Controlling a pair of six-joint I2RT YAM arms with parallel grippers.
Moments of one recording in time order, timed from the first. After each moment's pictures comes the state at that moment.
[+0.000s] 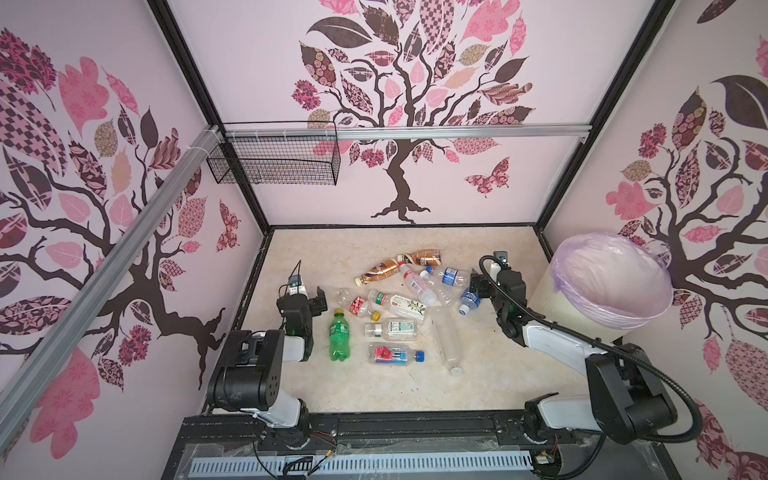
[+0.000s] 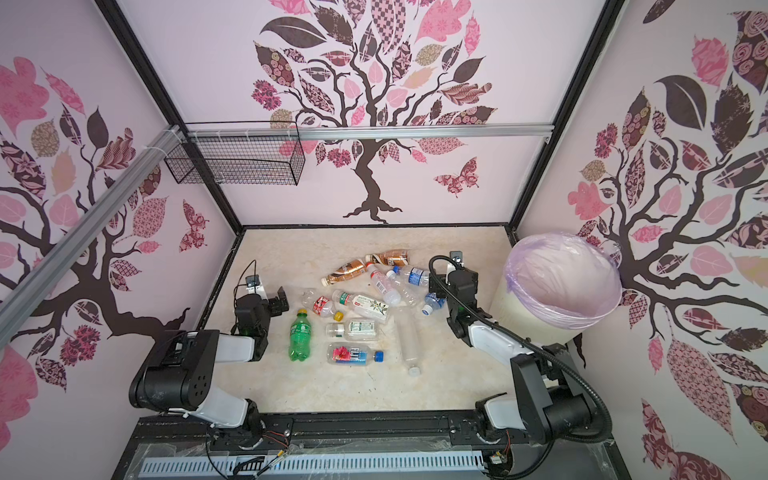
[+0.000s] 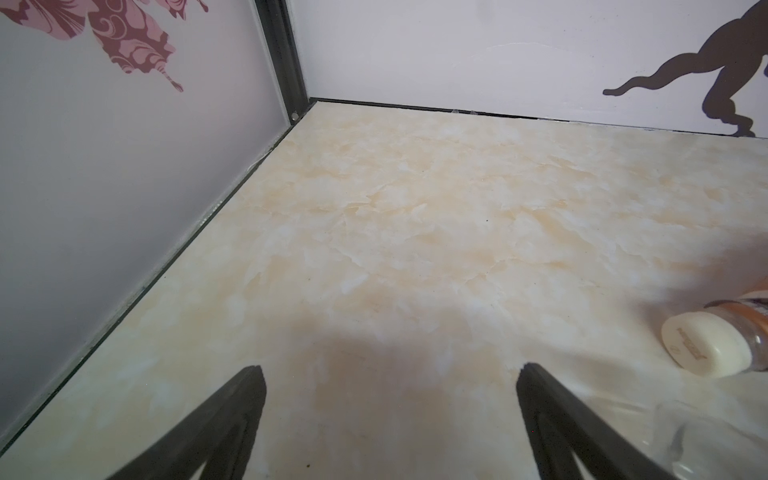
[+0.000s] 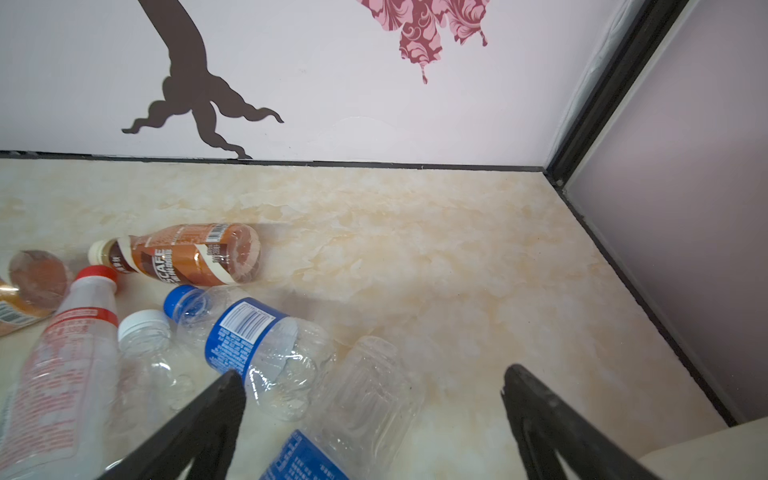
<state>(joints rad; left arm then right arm) 0.00 1.50 0.37 0.78 -0.25 -0.07 0.28 1.32 0.59 0.40 0.29 0.08</state>
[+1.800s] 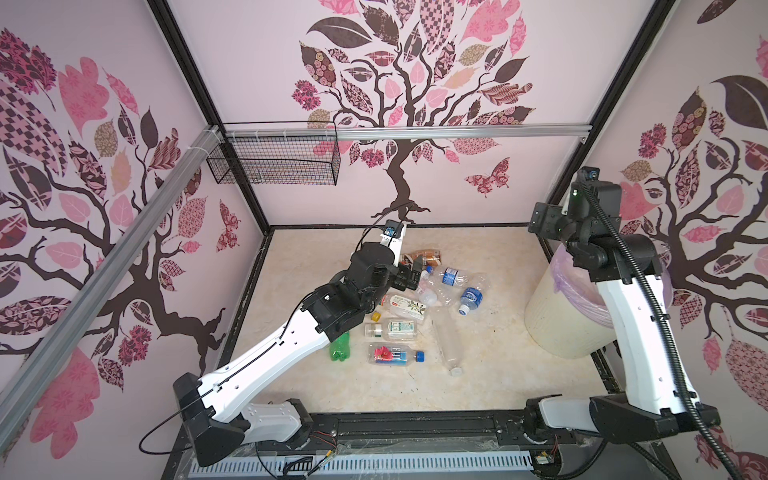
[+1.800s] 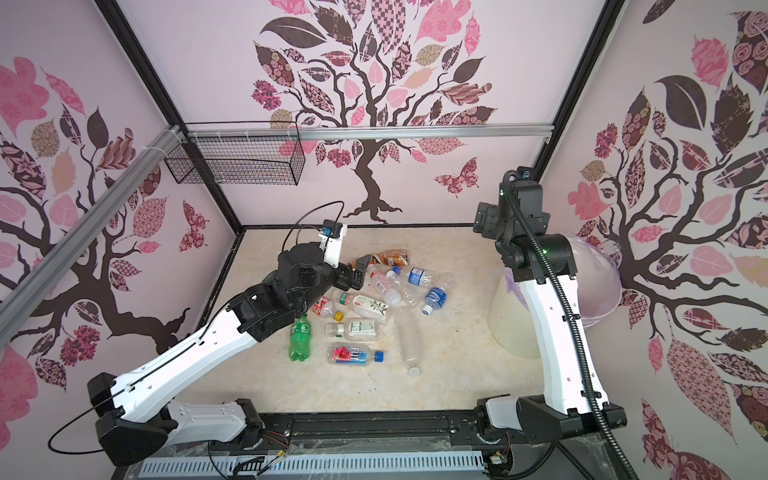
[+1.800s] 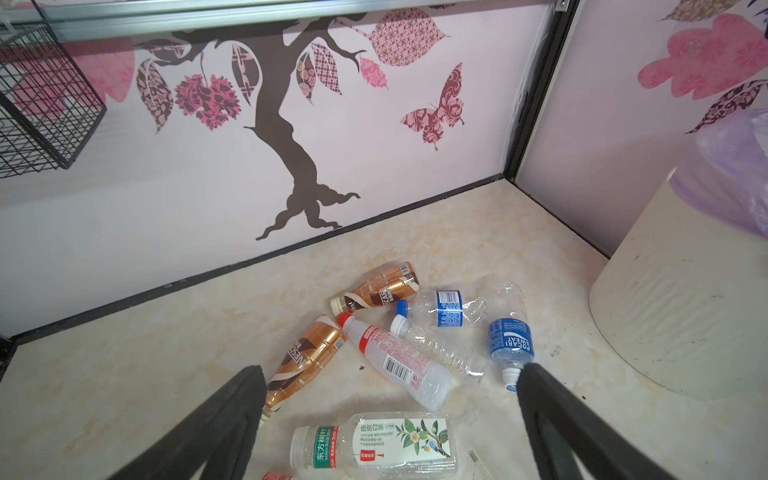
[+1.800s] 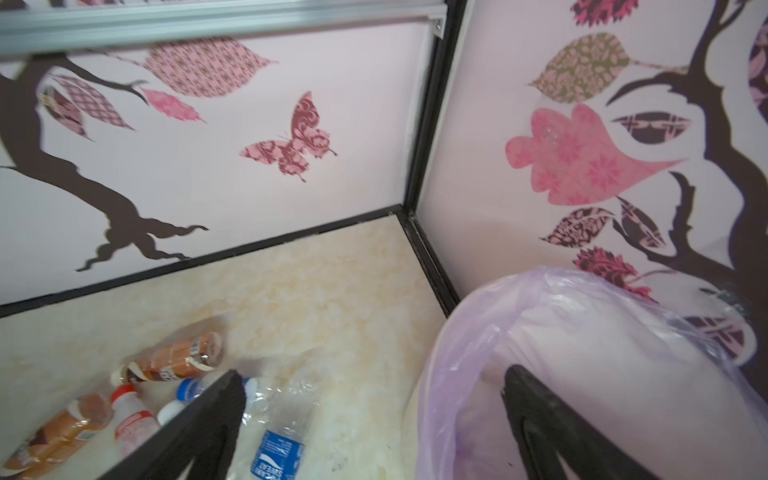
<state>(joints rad) -0.87 1.30 1.37 -0.40 -0.41 -0.13 0.13 1.34 1.84 -1.01 0.46 0.19</state>
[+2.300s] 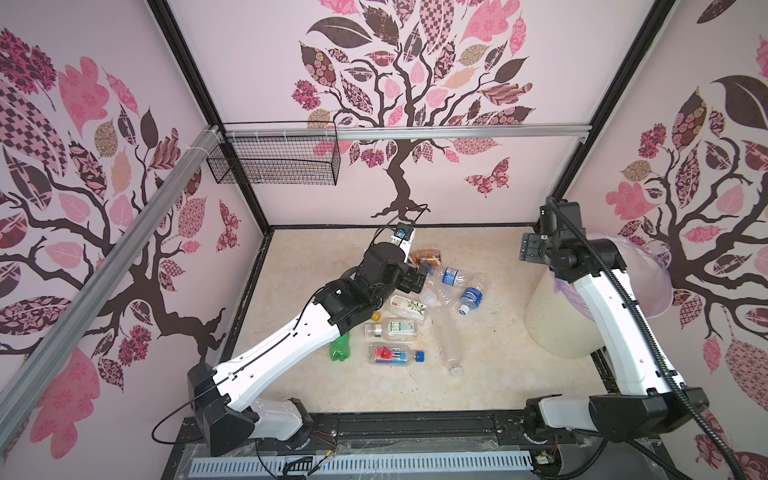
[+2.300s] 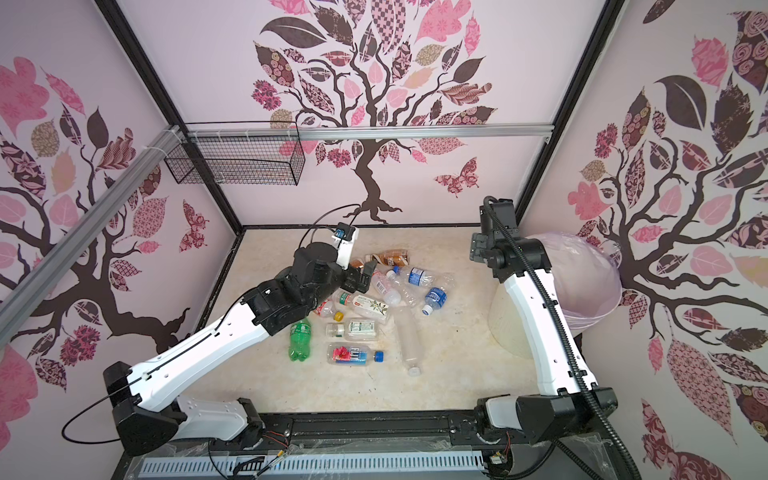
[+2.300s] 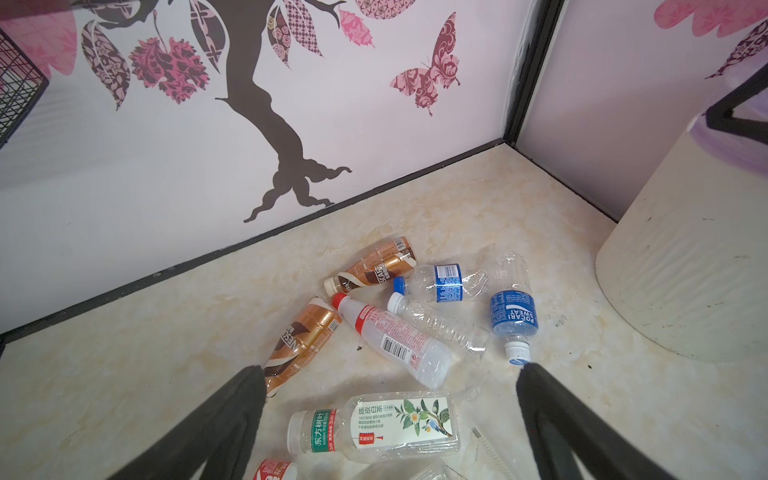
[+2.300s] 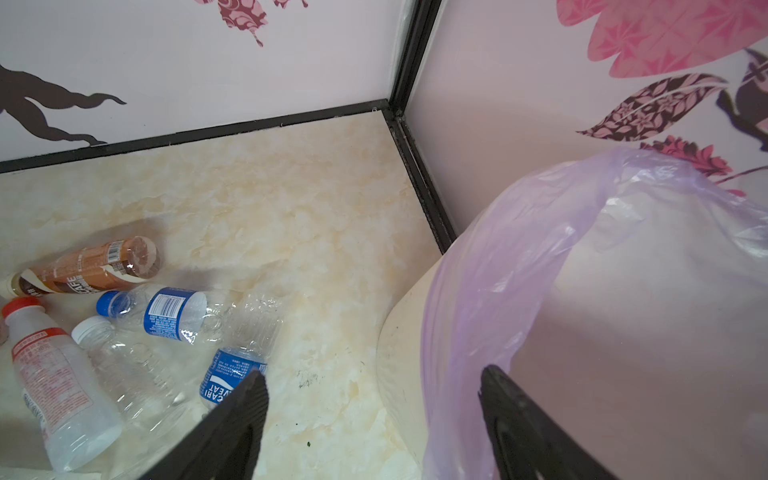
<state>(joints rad) -0.87 1.36 1.39 -0.44 -0.38 -0.11 0.13 1.34 1.60 -1.03 0.46 0.22</state>
